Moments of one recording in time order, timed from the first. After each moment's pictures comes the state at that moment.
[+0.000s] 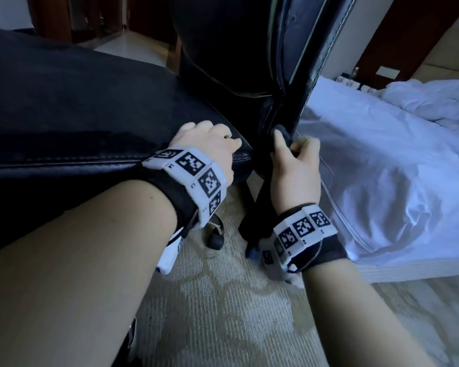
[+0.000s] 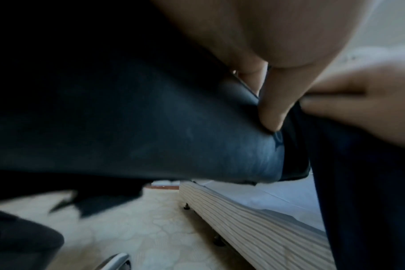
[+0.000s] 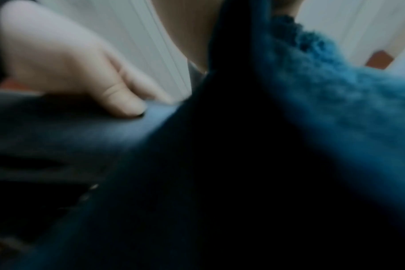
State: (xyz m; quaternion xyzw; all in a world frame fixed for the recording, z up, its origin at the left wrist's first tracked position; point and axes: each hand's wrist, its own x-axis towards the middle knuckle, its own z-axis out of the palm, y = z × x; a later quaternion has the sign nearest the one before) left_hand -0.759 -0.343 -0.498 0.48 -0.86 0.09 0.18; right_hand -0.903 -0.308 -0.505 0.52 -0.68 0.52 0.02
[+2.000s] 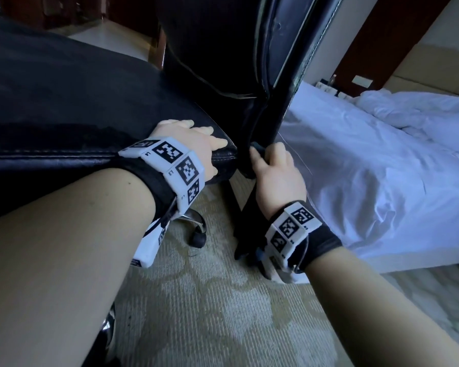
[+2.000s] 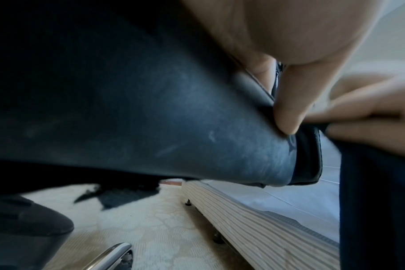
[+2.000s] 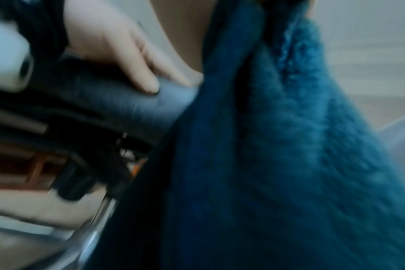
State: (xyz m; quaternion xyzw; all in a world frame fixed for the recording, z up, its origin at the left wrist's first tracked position) left_hand -0.751 -0.351 -0.489 0.51 -0.86 0.00 0.07; right_hand -0.914 -0.296 -0.504 0.67 -0.72 0.11 0.15
